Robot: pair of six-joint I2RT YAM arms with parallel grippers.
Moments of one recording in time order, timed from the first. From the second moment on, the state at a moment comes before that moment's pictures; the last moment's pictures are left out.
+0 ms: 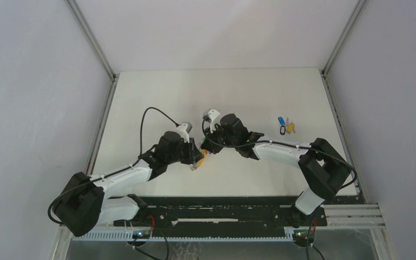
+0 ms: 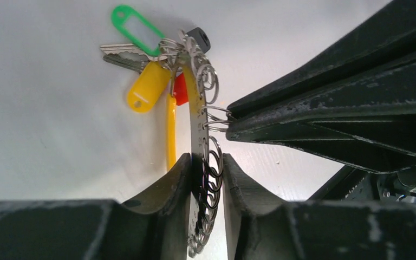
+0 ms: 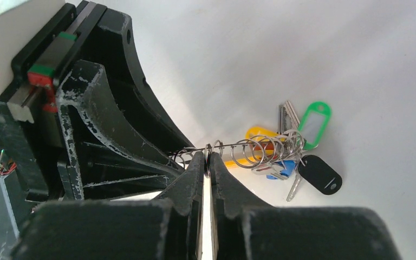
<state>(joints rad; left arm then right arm) -0.65 1.19 0.49 0.09 0.15 -0.56 0.82 1.62 0.93 0.13 -0.31 0.22</state>
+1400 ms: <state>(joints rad) -0.87 1.00 0.84 -0.33 -0.01 0.03 0.51 1.22 0.69 0.38 -0.76 0.57</state>
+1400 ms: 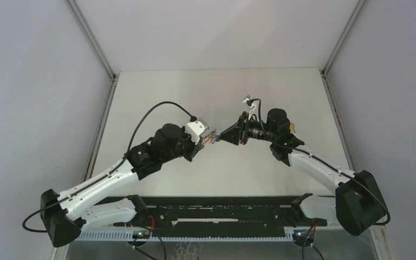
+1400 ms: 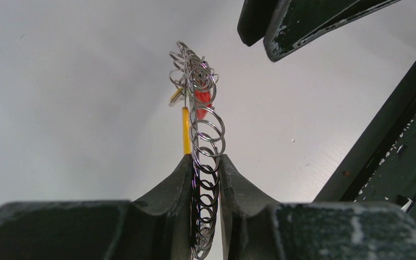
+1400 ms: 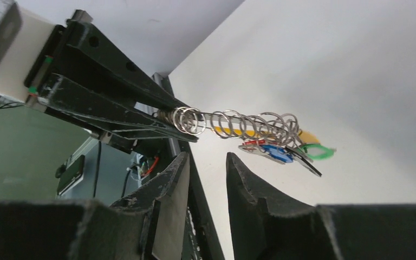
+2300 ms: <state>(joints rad) -0.91 1.00 0.86 -0.36 0.02 0.07 0.52 1.29 0.69 0.51 -0.83 0.64</state>
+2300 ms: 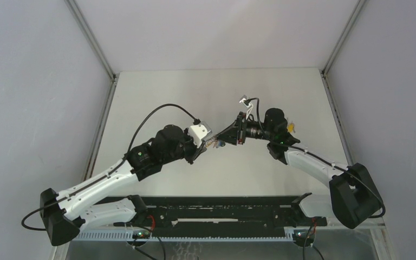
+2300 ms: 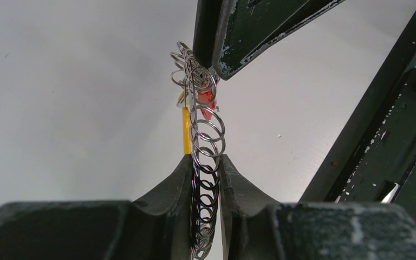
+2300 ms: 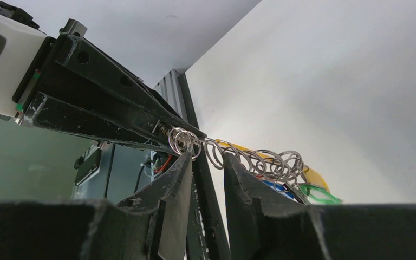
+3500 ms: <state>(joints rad) -0.91 0.99 0.86 -0.35 0.03 0.06 0.53 1.28 0.69 0.44 -0.82 0.58</state>
